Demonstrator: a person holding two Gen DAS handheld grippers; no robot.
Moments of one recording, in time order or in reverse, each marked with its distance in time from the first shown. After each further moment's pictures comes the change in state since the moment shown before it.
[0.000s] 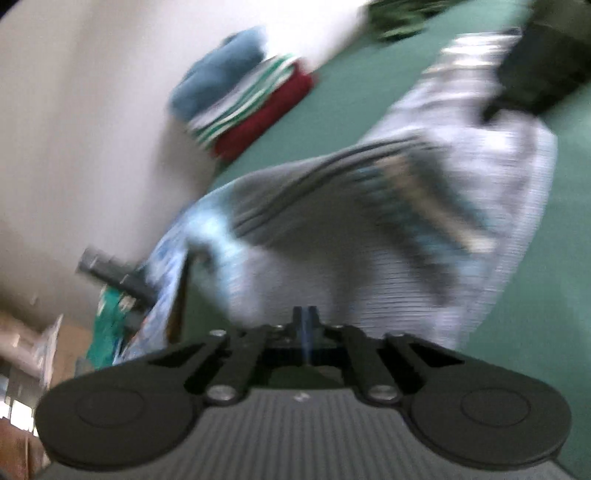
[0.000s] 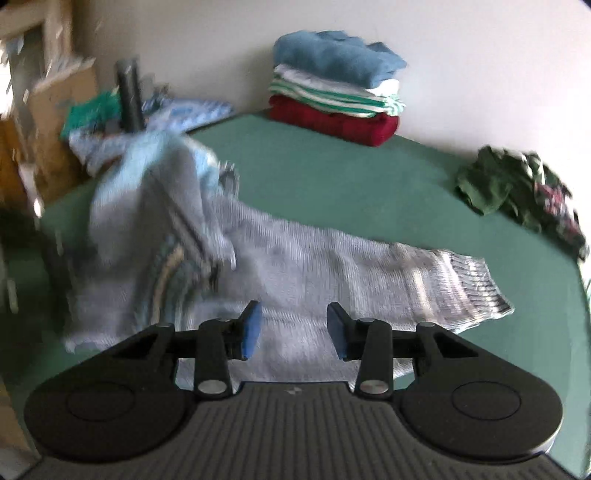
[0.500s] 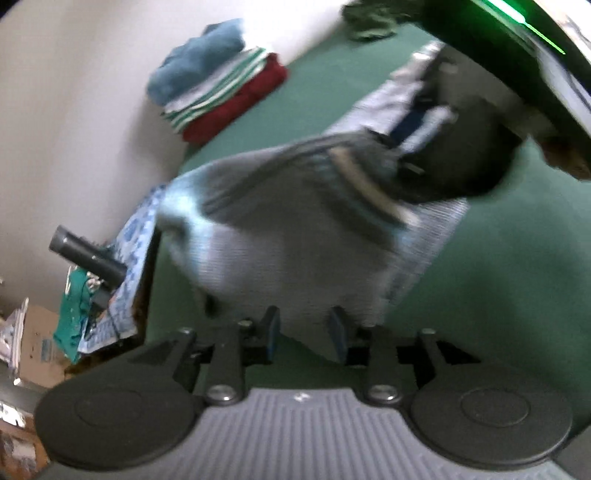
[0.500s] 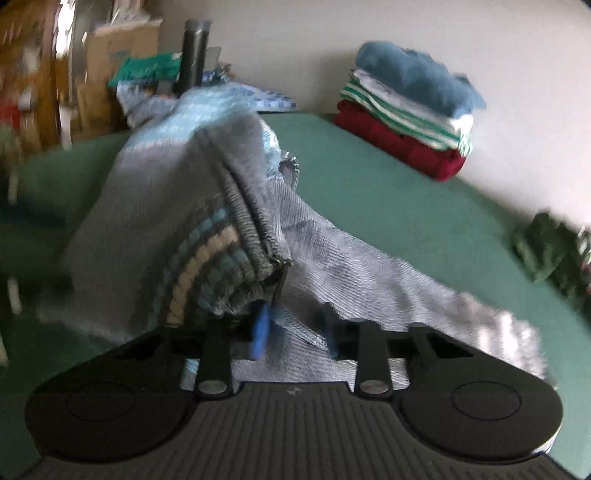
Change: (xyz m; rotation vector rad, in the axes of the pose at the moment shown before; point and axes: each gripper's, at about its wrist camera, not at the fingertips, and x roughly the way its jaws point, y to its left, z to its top) left arm -0.041 -0.024 -0.011 0.016 0.000 -0.179; right arm 0.042 0.030 0.006 -0.160 -0.047 0.090
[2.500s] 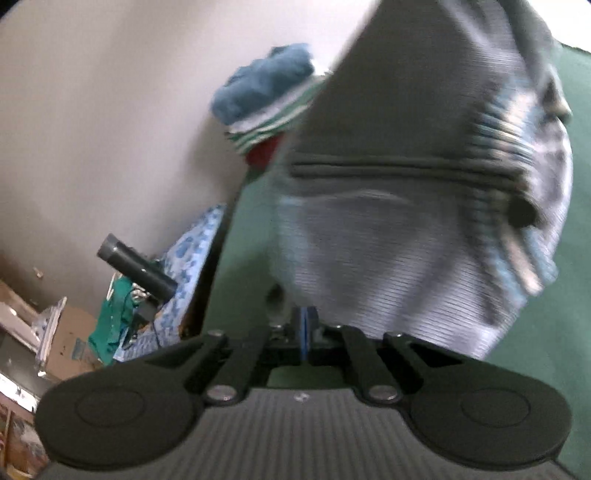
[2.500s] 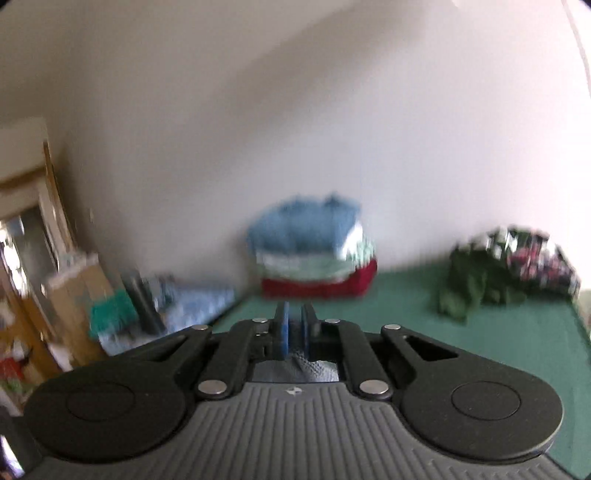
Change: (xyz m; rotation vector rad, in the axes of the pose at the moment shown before) left arm 0.006 0.041 -0.005 -0.081 -0.121 0.164; right arm -0.161 -0.111 0.052 0.539 -0.477 -0.049
